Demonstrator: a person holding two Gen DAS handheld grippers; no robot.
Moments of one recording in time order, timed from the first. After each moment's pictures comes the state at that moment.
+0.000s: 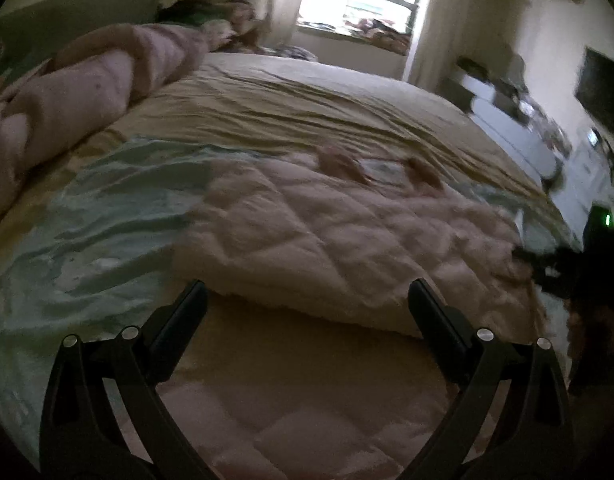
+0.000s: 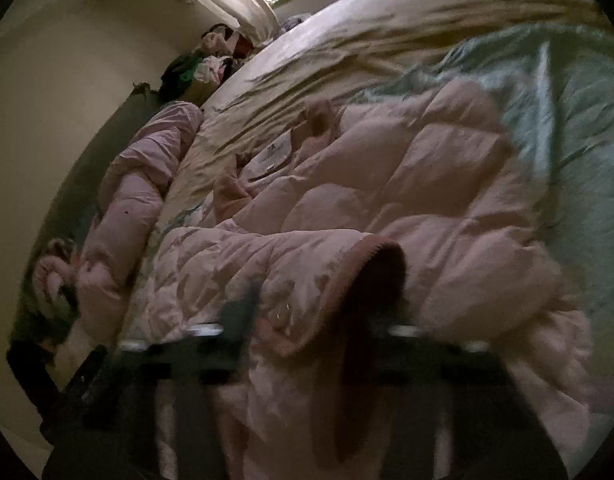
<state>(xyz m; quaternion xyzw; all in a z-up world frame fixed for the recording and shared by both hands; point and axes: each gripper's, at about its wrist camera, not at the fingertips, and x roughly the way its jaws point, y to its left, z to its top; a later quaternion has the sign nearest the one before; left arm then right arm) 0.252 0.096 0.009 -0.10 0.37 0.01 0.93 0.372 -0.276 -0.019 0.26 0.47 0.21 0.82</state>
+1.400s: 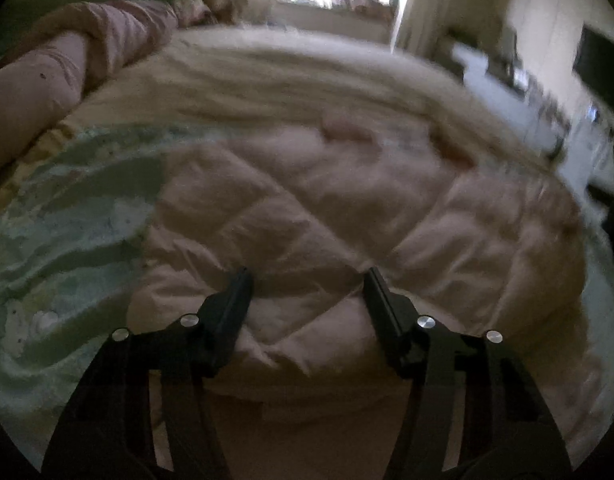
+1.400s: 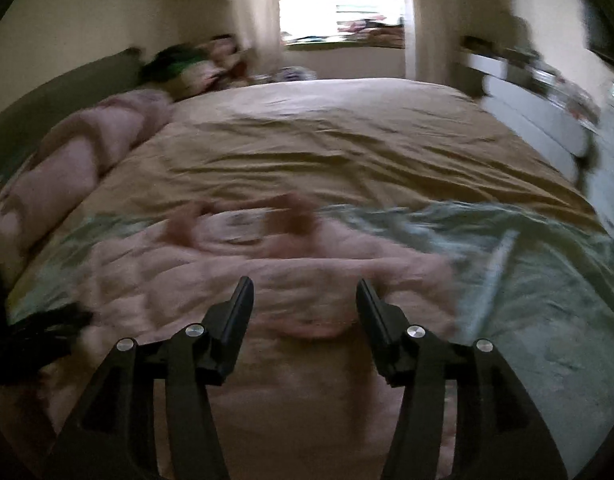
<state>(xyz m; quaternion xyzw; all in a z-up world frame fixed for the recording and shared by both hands) 0.357 0.099 -0.063 -0.06 0.43 -0.04 0.90 0.389 -0.207 0.050 0.00 0.37 0.12 0.92</state>
